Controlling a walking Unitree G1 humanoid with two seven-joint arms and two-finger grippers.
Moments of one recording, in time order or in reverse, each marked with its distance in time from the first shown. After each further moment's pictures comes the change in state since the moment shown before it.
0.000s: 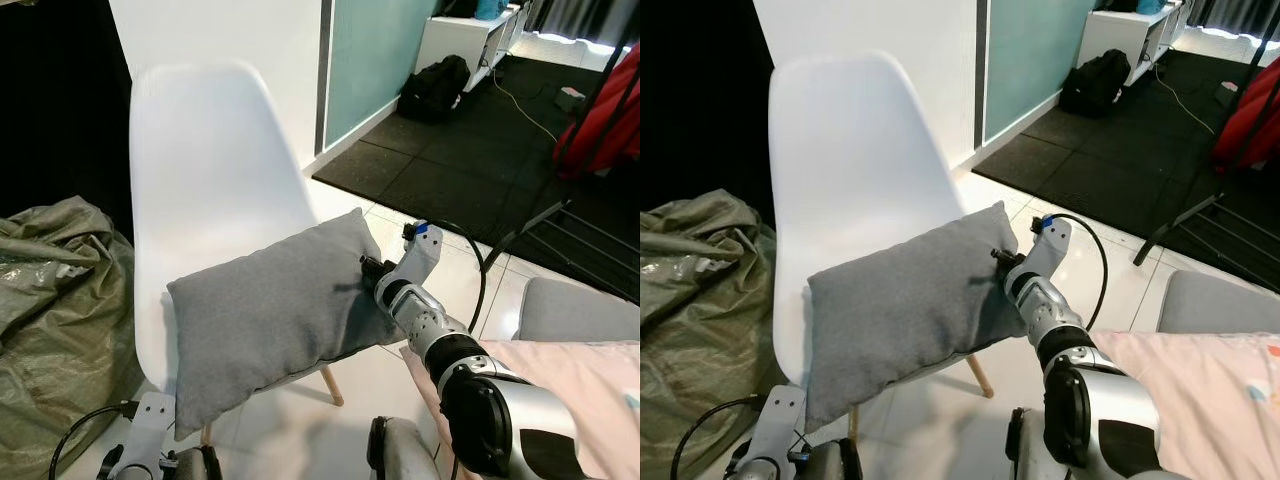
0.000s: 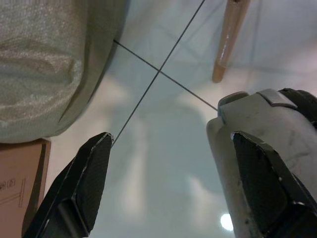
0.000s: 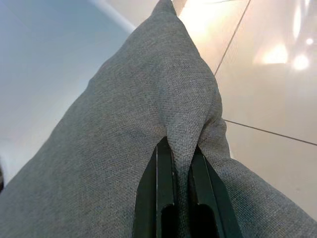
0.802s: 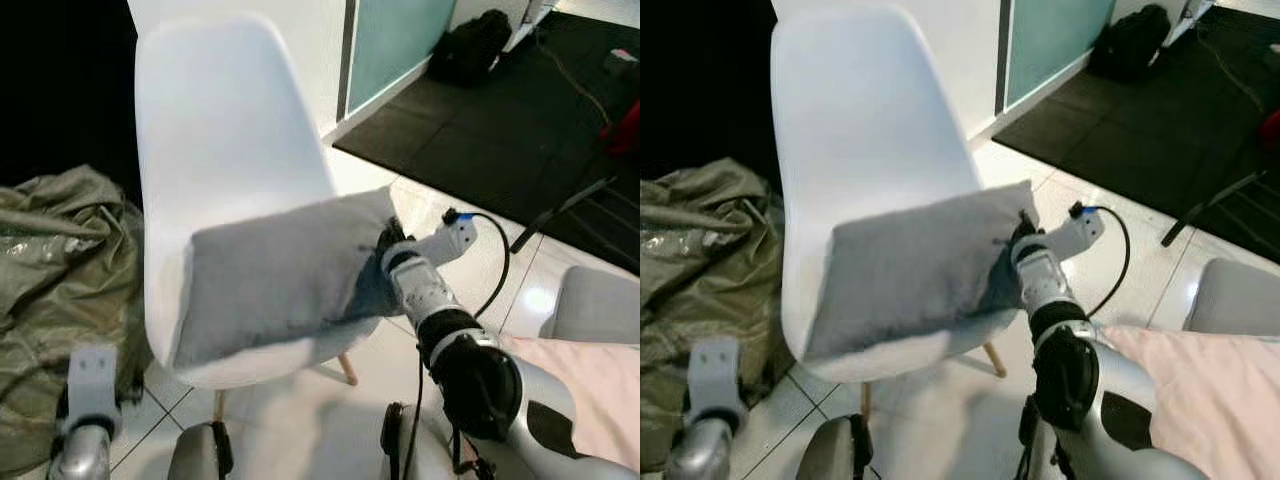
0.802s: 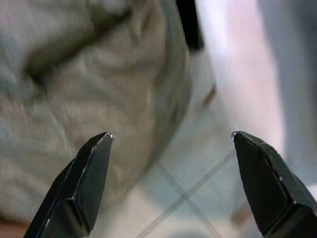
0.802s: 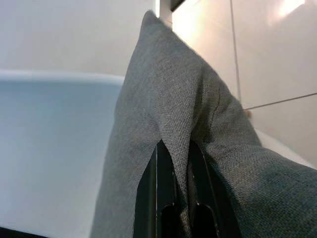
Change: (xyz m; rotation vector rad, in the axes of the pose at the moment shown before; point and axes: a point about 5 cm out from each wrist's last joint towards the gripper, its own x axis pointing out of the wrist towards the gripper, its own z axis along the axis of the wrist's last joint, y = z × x) left arm -0.038 0.078 0.098 -0.302 -0.653 0.143; right arm 0.004 0.019 0.051 0.558 -0.229 -0.054
